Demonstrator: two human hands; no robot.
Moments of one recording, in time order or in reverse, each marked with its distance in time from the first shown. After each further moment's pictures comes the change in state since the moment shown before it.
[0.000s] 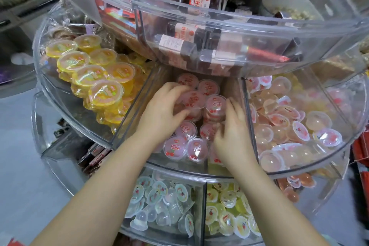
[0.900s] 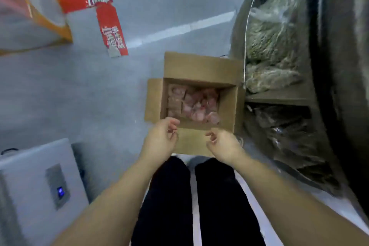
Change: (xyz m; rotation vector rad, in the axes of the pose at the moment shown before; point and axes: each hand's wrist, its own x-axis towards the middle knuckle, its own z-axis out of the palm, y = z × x) left_hand -0.576 -0.273 0.184 -0.441 0.153 -1.459; right_hand -0.295 0.138 0.486 -0.579 -1.445 -0.120
